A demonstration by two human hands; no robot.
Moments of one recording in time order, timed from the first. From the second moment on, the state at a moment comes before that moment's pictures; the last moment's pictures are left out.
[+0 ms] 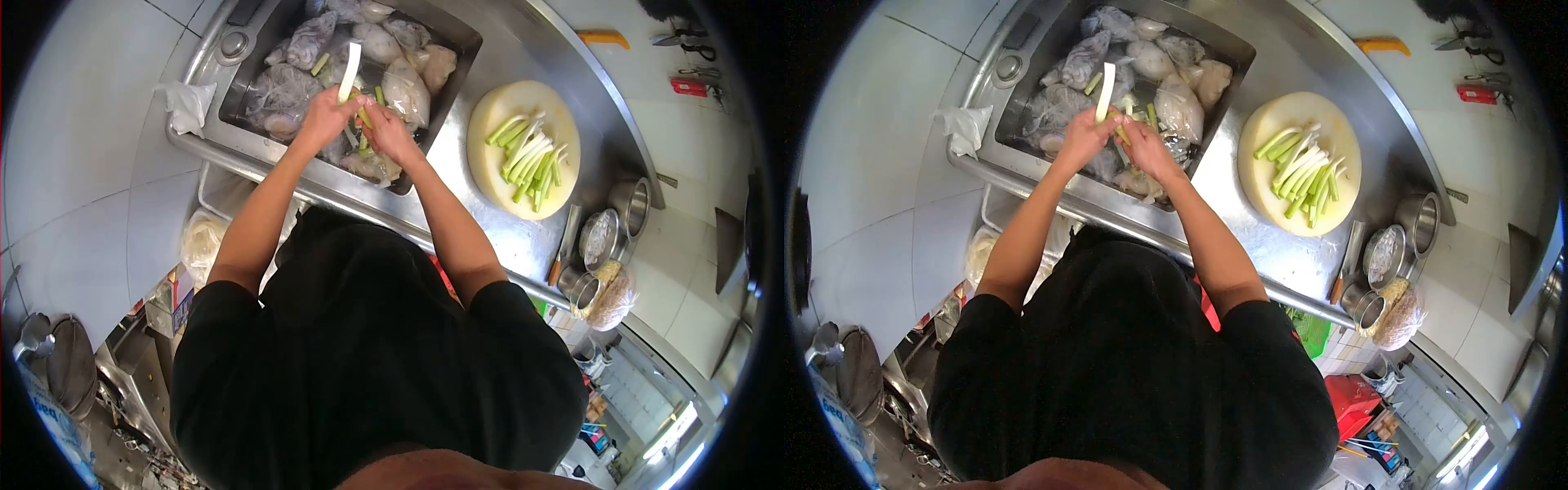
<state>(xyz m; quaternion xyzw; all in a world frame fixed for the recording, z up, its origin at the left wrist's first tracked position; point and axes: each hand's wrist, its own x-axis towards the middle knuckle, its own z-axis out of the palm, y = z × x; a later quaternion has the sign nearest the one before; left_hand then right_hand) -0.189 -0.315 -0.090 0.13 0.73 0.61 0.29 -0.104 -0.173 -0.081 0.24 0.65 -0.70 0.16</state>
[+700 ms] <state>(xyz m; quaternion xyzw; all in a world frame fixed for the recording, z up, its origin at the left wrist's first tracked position) -0.210 -0.375 -0.070 -0.08 0.53 0.78 0.34 -0.104 -0.153 -0.107 0.20 0.41 -0.89 -0.04</state>
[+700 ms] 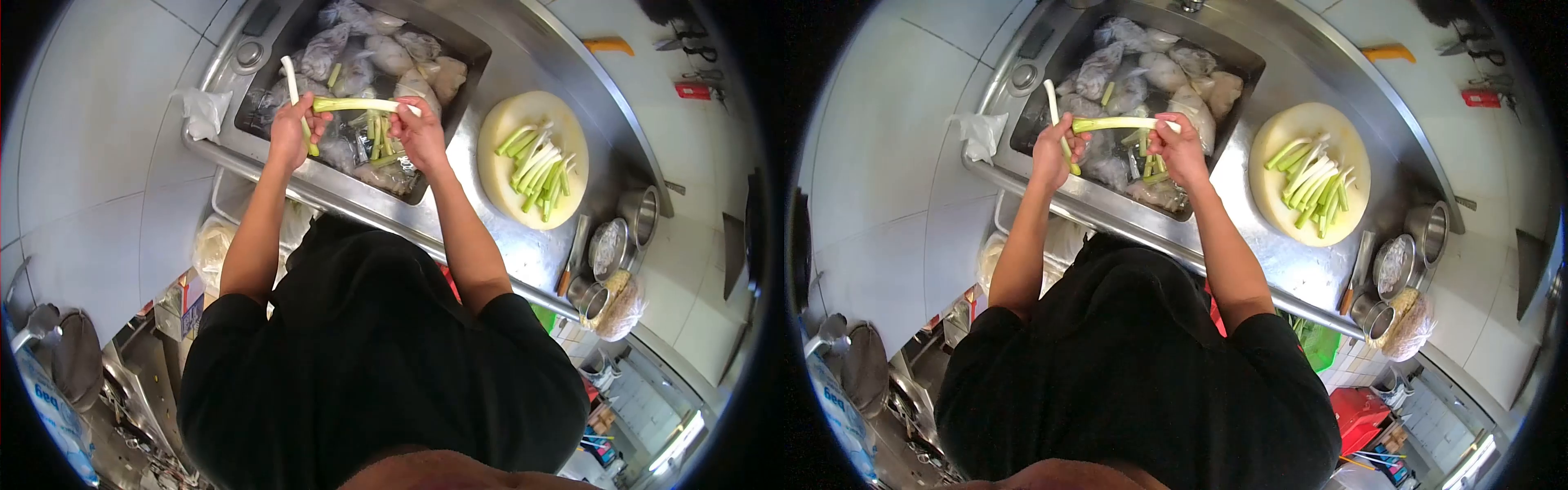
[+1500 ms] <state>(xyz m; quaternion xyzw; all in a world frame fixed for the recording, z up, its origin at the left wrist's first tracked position) -0.175 -0.367 -0.035 0.05 0.57 0.73 0.38 -0.095 -0.178 -0.032 0.05 0.79 -0.61 -0.05</state>
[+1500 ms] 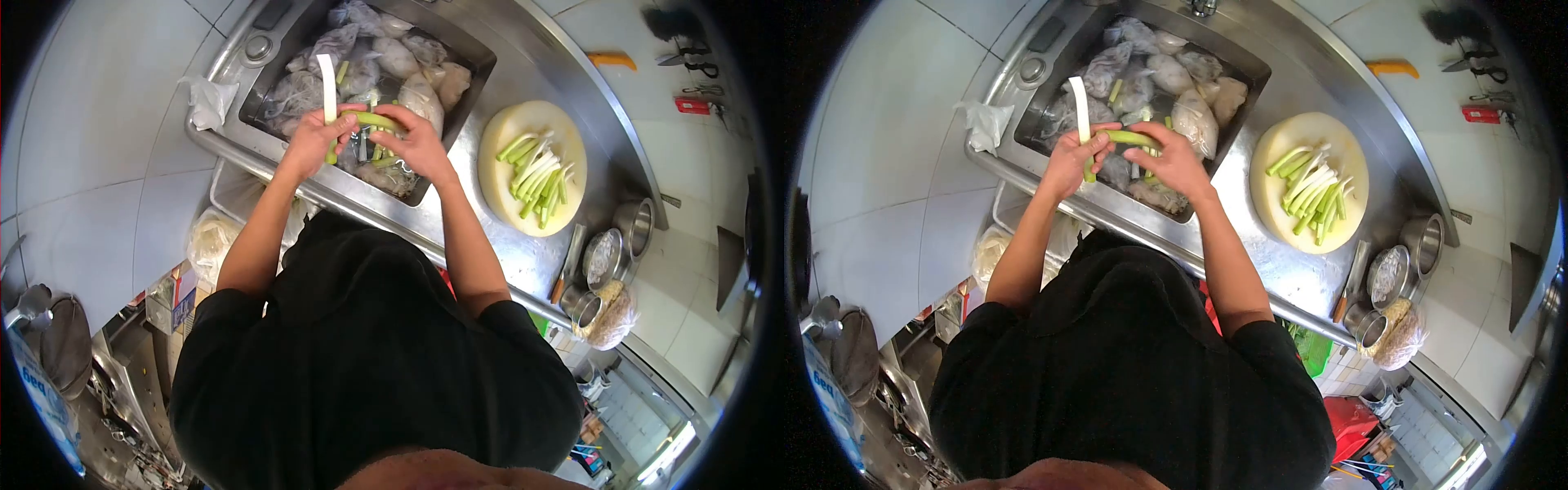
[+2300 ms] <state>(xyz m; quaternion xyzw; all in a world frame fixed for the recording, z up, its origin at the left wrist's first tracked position) -0.140 -0.333 -0.021 -0.02 0.66 0.72 0.21 -0.119 -0.206 -0.024 -0.01 0.84 -0.47 -0.26</state>
